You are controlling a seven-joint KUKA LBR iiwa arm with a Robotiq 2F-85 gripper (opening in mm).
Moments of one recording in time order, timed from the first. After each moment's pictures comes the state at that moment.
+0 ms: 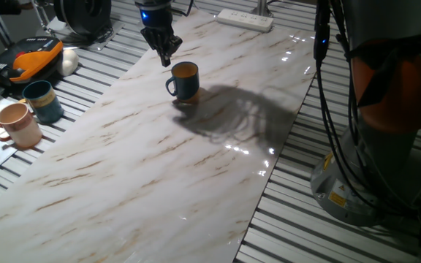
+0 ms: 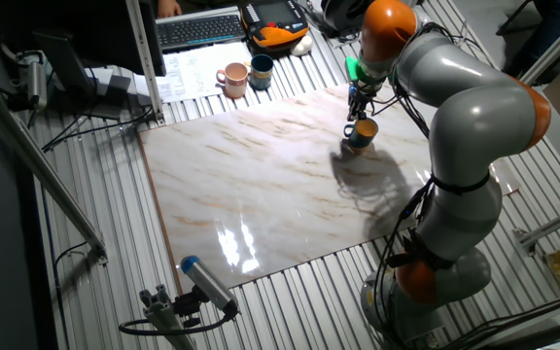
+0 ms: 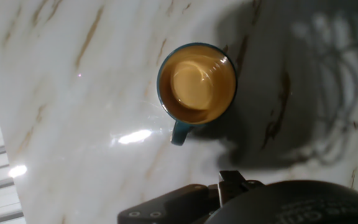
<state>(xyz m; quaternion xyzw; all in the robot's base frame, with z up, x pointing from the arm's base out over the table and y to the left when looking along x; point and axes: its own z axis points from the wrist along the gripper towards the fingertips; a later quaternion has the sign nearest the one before) 0.552 -0.044 0.198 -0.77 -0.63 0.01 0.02</state>
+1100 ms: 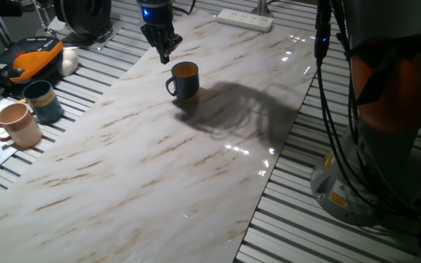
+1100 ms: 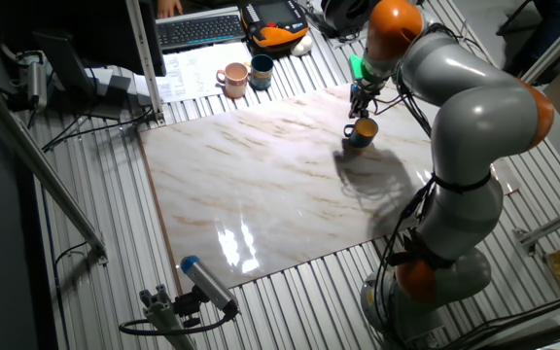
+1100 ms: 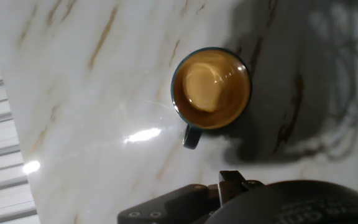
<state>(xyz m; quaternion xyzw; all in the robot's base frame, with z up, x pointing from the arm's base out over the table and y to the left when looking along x) 0.562 -0.054 0.198 -0.77 -0.63 -0.01 0.02</state>
